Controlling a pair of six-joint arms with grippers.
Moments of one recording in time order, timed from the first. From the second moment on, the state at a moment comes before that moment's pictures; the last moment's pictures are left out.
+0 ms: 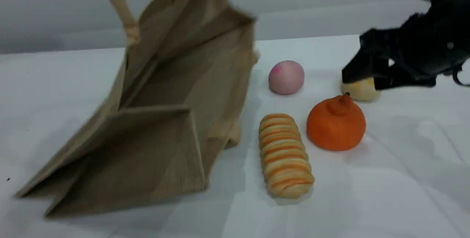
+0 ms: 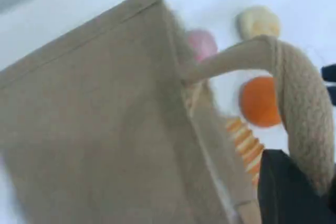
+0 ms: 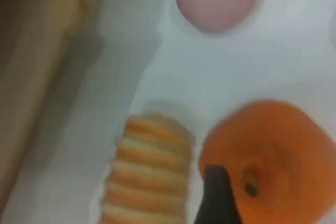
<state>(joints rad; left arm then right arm) -0.15 1.83 -1.90 -0.55 1.23 0.47 0.08 1.87 -0.80 1.74 0.40 -1.54</state>
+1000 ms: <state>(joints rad) -0.15 1.71 -1.76 -0.55 1.22 0.36 0.10 1.91 -0.86 1.74 0.39 -1.57</state>
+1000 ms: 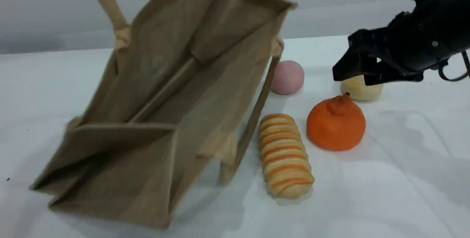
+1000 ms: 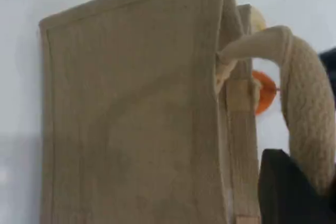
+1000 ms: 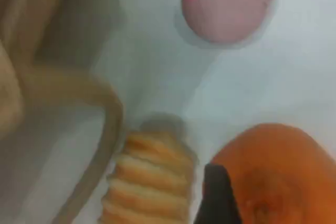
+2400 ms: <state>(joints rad) -0.15 1.71 -1.75 -0.56 1.22 0.36 0.14 1.64 -0.90 1.35 0.47 -1.28</state>
